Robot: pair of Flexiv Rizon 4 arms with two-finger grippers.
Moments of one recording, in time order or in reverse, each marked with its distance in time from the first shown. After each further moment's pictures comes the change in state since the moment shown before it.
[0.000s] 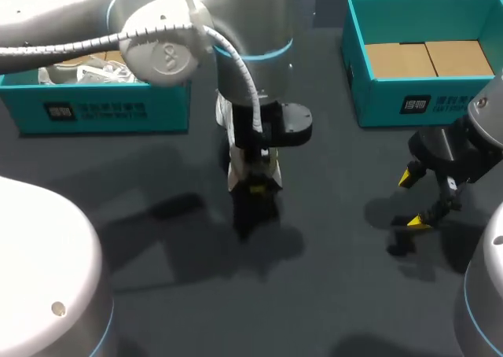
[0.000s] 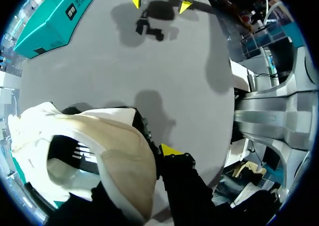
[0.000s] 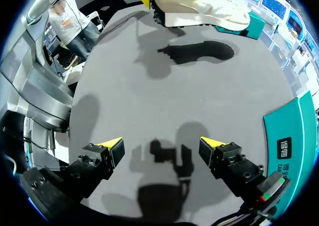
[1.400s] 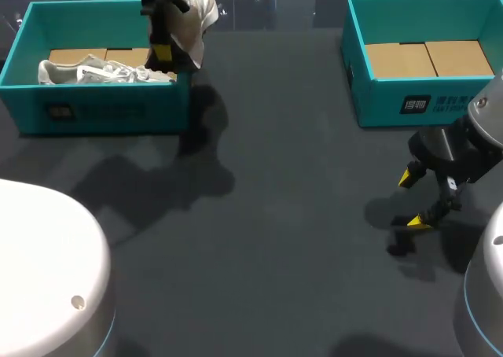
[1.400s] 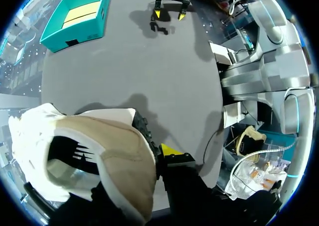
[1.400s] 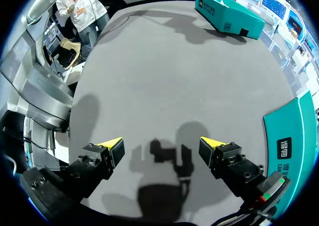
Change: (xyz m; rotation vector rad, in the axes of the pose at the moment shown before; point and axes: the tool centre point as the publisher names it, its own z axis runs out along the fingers) left arm -0.140 0.125 -0.166 -0.039 0.076 0.171; right arm 0.000 0.000 0.000 0.000 0.000 0.000
